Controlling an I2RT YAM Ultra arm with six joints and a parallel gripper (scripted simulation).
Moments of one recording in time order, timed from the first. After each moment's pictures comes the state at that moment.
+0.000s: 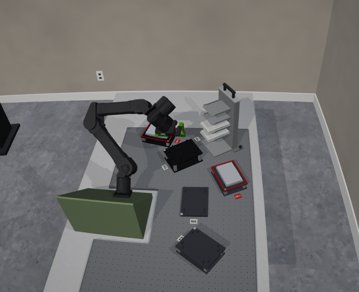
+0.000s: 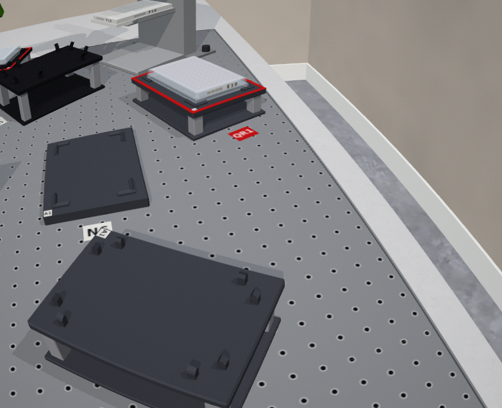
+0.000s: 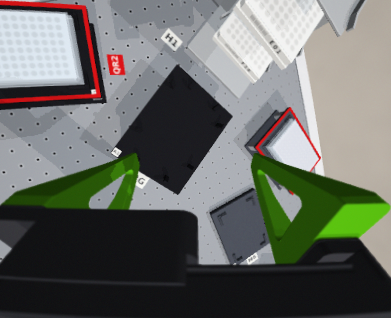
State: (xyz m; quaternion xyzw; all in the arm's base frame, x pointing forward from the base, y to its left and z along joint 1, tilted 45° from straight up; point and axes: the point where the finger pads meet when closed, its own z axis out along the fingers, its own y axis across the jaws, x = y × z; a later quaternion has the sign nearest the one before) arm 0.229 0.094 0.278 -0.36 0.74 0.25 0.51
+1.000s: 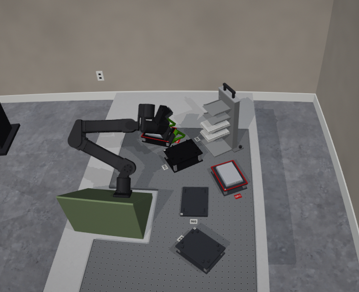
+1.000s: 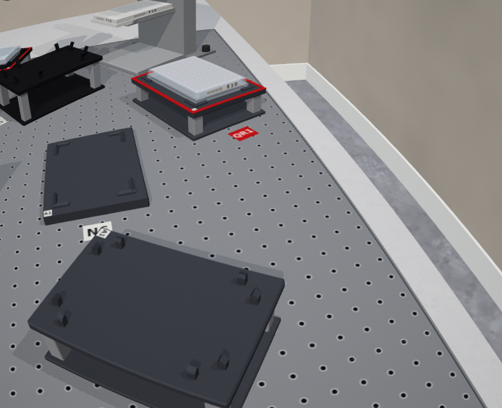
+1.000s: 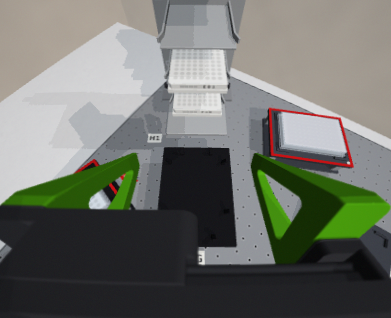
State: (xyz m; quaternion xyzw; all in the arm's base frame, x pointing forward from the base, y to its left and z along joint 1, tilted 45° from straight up) arm 0.241 0.094 0.301 0.02 0.71 0.39 0.58
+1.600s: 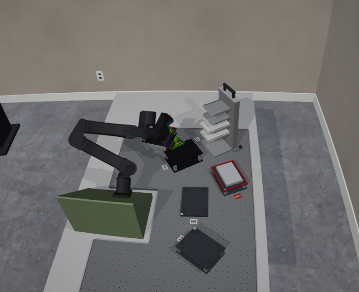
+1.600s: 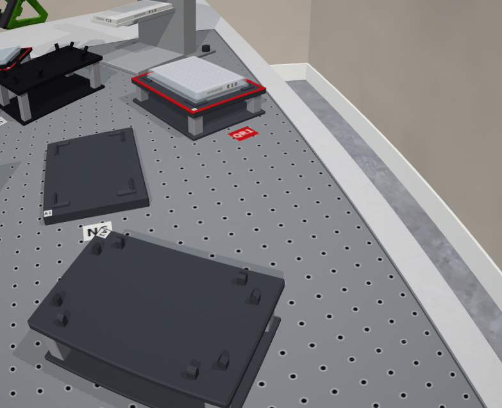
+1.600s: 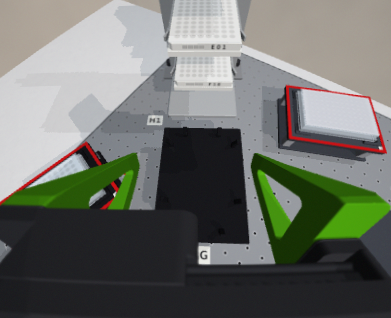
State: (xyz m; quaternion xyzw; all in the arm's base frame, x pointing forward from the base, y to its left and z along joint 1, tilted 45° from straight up) arm 0.242 0.127 0.270 0.01 0.72 0.40 0.57
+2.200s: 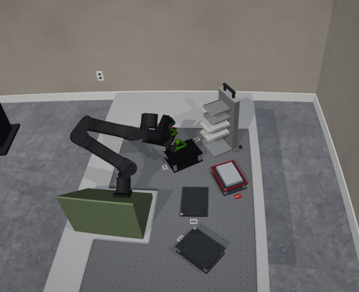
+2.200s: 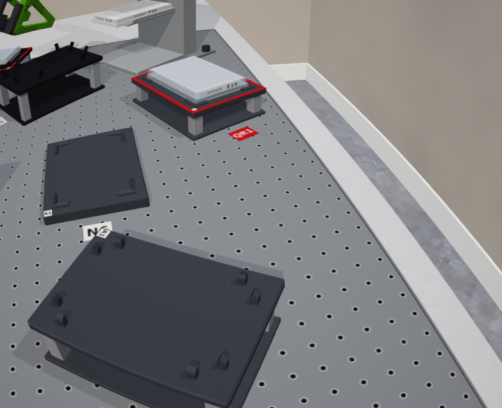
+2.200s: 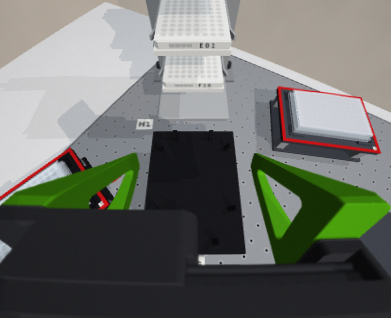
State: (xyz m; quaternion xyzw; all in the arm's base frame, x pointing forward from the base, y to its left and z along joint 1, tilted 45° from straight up) arm 0.255 0.130 0.261 0.02 0.72 0.39 0.58
